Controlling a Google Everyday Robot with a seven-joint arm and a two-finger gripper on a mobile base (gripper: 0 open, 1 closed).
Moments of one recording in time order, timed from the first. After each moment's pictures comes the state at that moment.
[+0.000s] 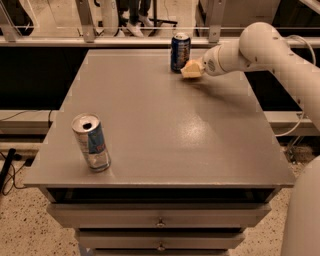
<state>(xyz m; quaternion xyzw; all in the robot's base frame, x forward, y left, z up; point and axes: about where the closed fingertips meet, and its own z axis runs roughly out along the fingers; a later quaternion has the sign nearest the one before) 0.790 -0.141 0.854 -0.32 0.82 0.15 0.45</state>
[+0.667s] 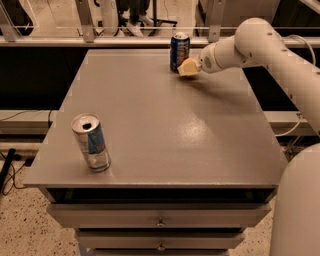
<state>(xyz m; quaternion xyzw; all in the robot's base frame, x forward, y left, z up) 0.800 -0.132 0.855 -0.32 0.82 0.15 0.45</state>
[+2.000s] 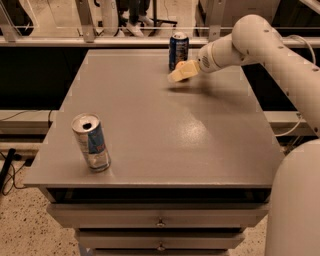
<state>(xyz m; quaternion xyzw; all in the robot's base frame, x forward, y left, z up) 0.796 -0.124 0.853 -0.34 0.83 0.15 0.43</state>
